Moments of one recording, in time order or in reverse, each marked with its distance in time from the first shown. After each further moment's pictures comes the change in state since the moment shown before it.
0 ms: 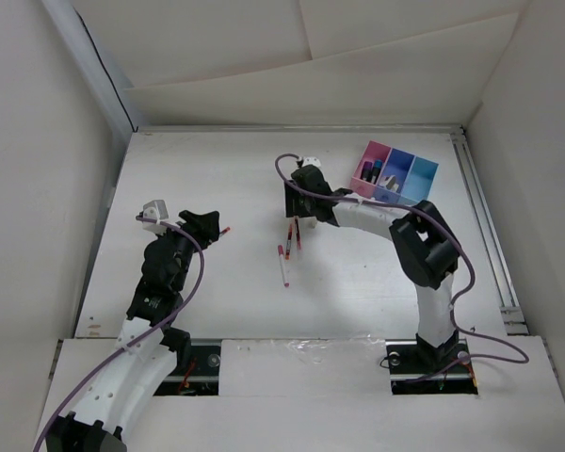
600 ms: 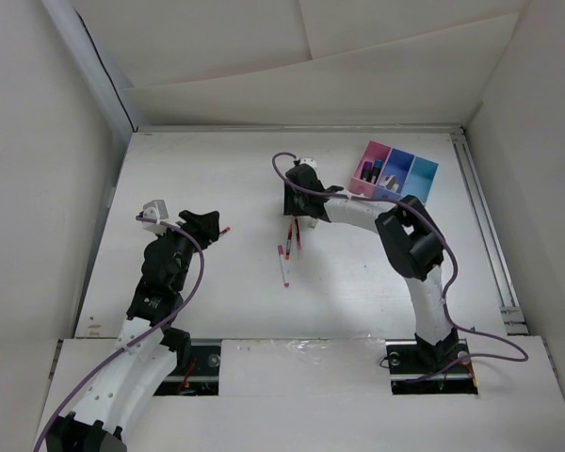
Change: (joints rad) left arm 0.000 0.000 0.000 0.000 0.000 0.000; right arm -0.001 0.142 0.104 -0.014 -0.032 0.087
